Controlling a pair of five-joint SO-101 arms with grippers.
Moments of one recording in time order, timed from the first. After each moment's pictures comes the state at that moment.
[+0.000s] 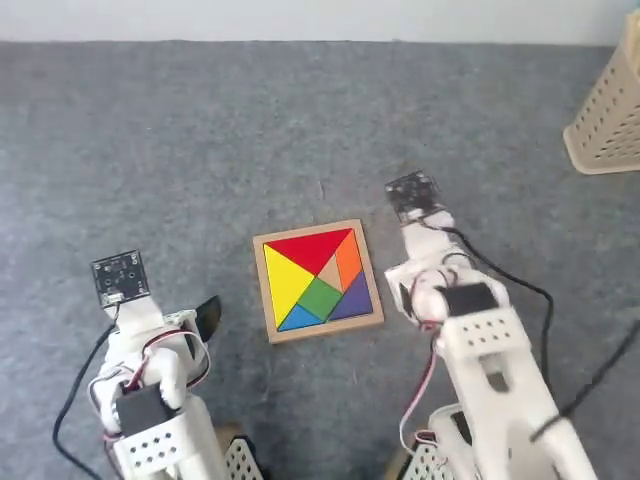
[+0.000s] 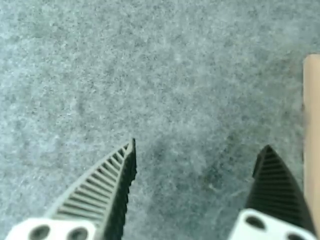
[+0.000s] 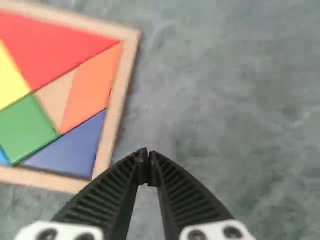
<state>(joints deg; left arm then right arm) -28.3 -103.5 97.3 72.0 2.2 -17.3 -40.4 62.1 44.7 9.9</state>
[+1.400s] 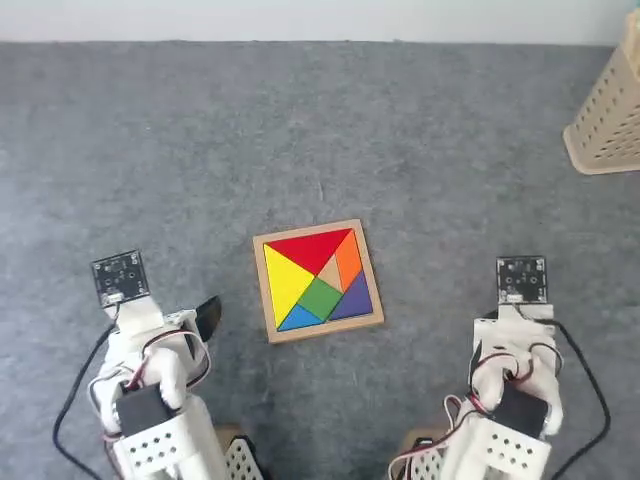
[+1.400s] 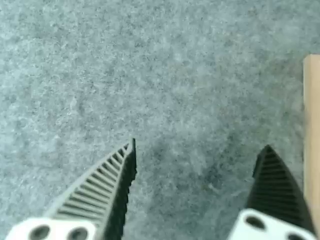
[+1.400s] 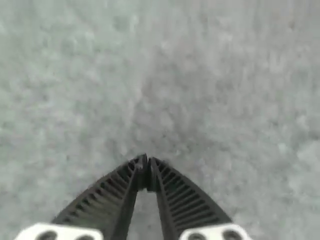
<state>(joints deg) -28.3 -103.5 97.3 72.0 2.2 18.1 -103.2 95.4 63.4 21.3</state>
